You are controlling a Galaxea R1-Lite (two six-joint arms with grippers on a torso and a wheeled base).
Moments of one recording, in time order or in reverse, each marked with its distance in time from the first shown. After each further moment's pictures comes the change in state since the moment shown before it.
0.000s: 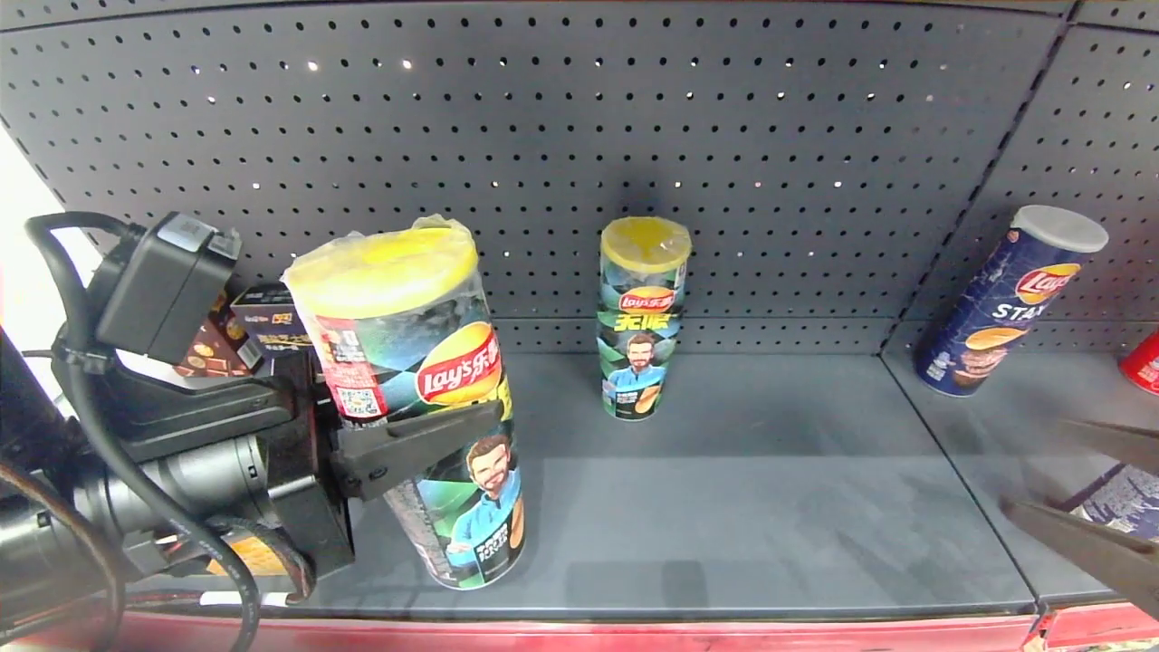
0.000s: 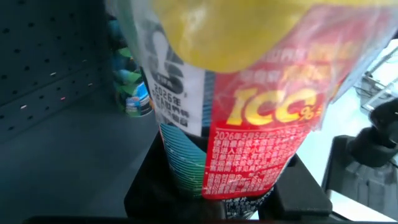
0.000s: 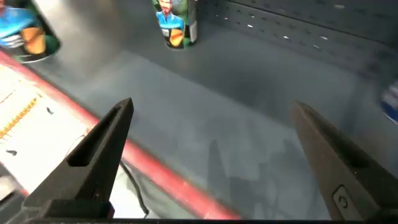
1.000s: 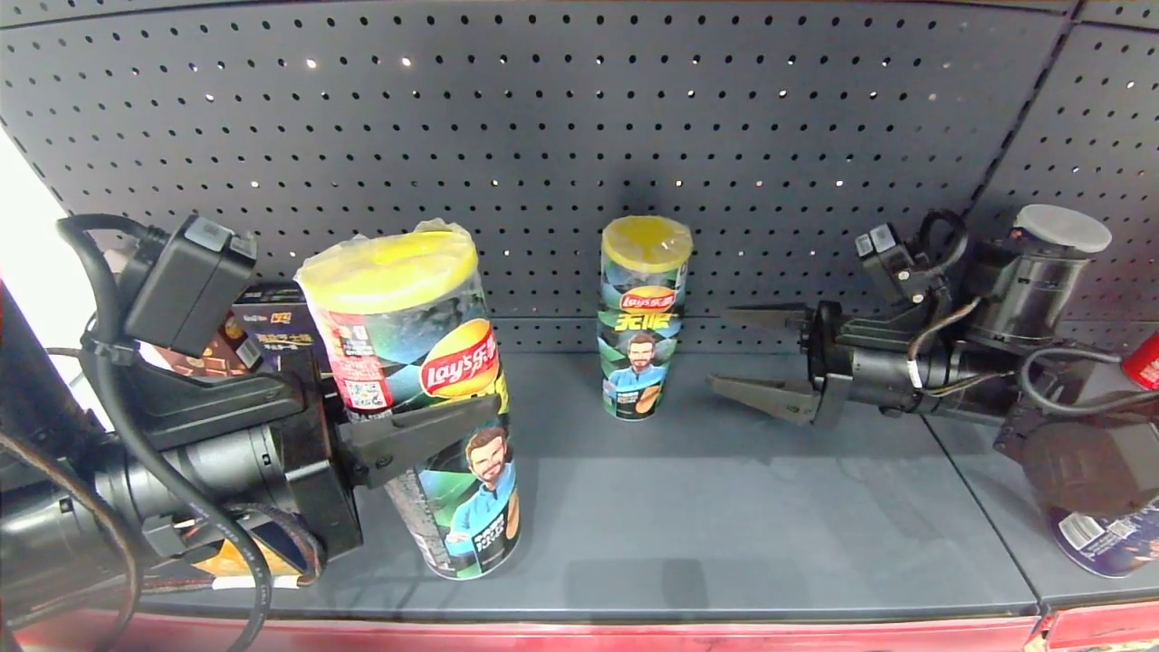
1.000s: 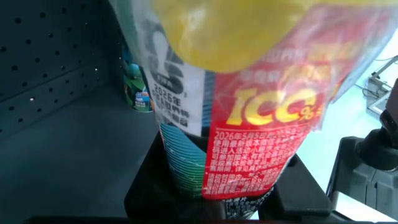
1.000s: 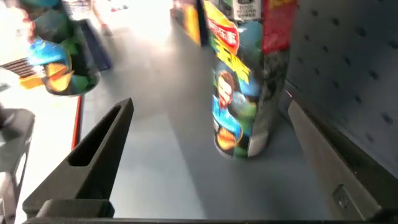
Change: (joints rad) left arm 0.023 0.022 -0.004 -0.001 0.000 0.000; right arm -0.025 0.873 -0.418 -0.597 0.671 -0.071
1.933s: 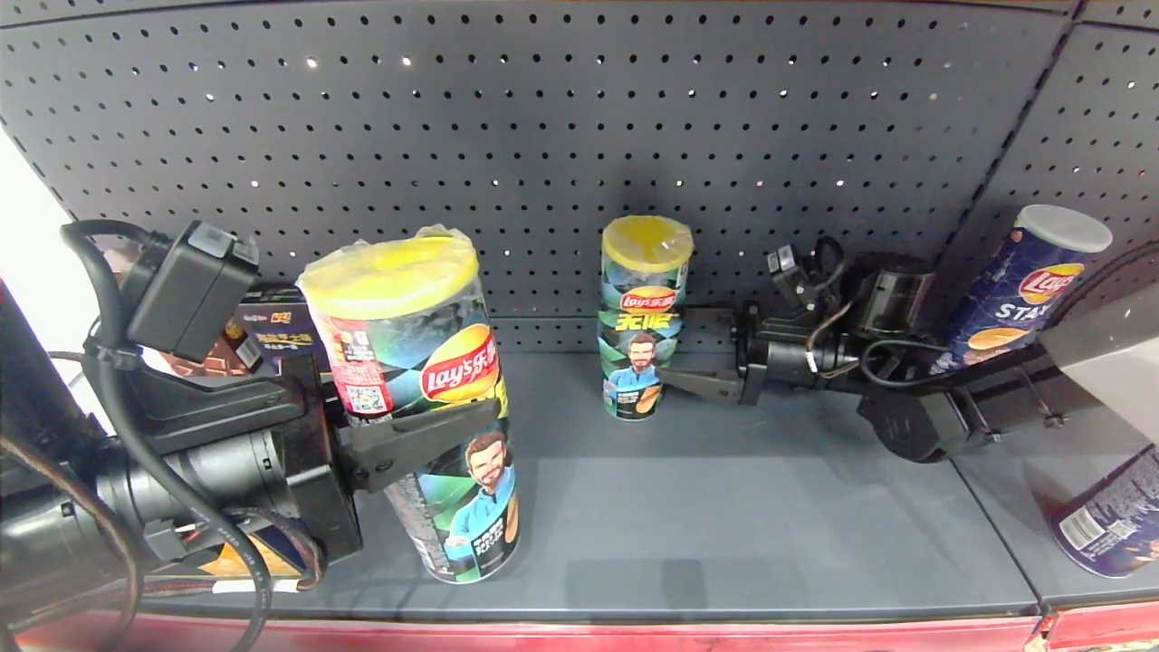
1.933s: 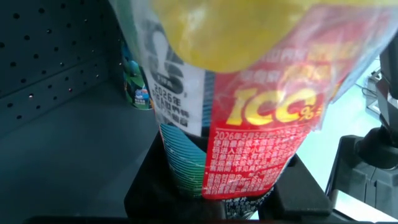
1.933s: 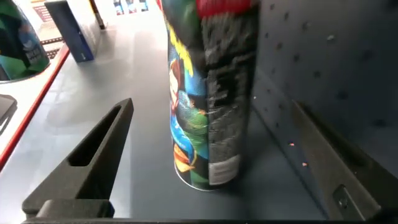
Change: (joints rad) left arm 0.000 0.000 0.007 0.000 -0.001 0.000; right arm 0.000 0.322 -0.311 -0.068 0.118 0.000
